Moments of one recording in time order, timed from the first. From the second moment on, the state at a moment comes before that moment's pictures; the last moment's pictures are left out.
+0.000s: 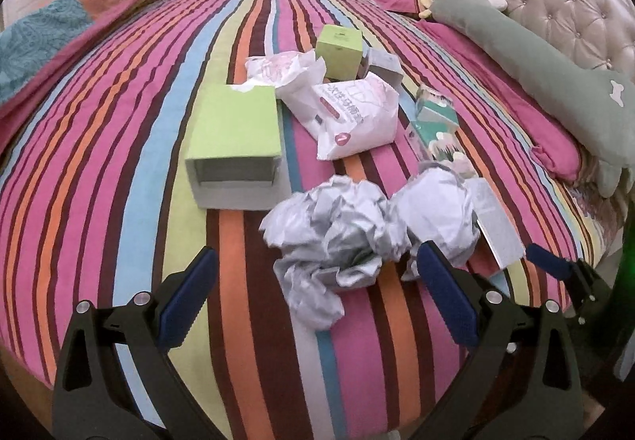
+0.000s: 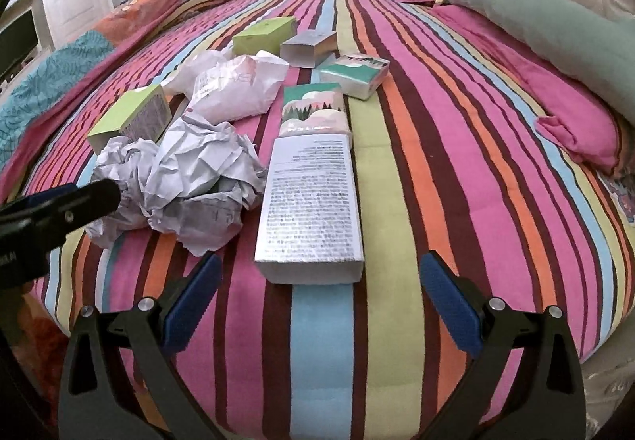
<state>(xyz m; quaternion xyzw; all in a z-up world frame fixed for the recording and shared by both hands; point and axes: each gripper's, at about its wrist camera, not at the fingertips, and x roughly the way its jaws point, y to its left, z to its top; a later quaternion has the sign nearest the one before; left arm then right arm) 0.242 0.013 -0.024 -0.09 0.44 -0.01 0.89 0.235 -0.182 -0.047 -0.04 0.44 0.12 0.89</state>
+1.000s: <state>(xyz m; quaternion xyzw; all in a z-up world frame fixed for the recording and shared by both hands) 0.267 0.007 -0.044 -0.12 0.48 -0.03 0.87 0.254 -0.183 -0.048 -0.02 0.44 0.15 0.88</state>
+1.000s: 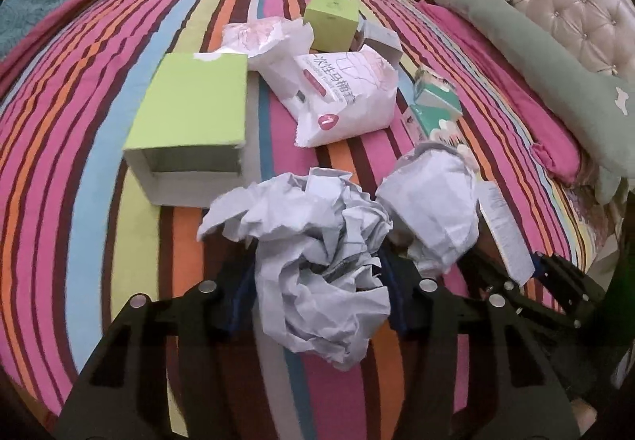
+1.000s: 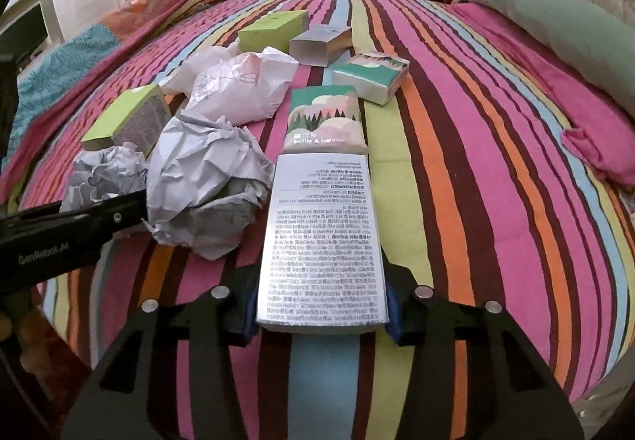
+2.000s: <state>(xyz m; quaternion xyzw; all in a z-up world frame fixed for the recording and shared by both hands) 0.055 0.001 -0.089 -0.14 0.58 -0.10 0.80 0.079 -0.205 -0.098 0.14 0.63 0.17 0.74</state>
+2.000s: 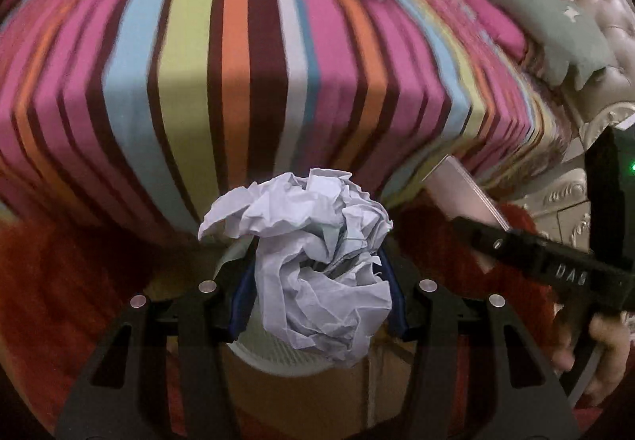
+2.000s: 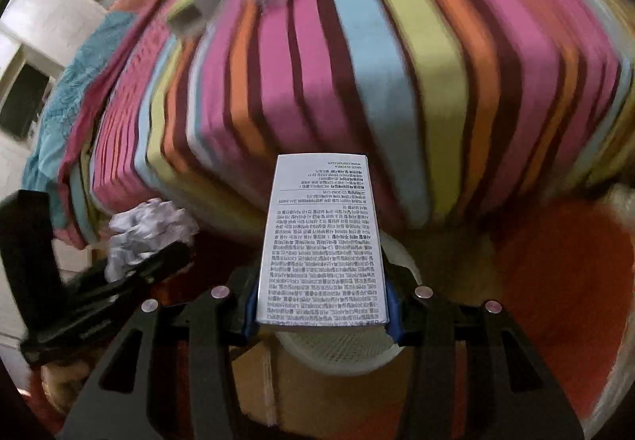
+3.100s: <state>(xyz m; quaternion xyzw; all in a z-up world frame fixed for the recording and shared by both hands) 0.065 -0.027 -0.296 -0.16 0.82 -0.03 0.55 0.085 -0.206 -0.292 0.25 0.81 0.07 0.53</state>
